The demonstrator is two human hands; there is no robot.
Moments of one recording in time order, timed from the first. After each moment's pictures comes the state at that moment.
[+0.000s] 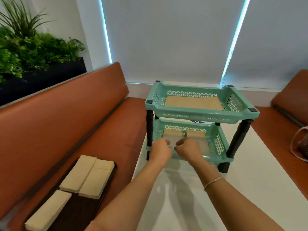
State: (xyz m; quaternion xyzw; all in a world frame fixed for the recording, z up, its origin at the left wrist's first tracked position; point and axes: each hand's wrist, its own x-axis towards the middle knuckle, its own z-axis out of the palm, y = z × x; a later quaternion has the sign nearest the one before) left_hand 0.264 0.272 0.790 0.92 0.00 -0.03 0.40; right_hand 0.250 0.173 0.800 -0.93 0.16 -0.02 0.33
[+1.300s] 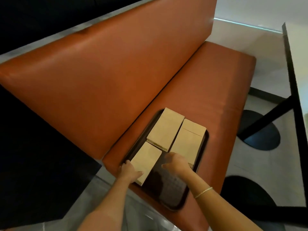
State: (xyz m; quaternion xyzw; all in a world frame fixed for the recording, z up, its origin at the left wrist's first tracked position) left_hand 0.264 0.806 0.485 0.85 0.32 -0.31 0.28; right_hand 0.307 0.634 0.574 -0.90 0.00 0.35 0.27
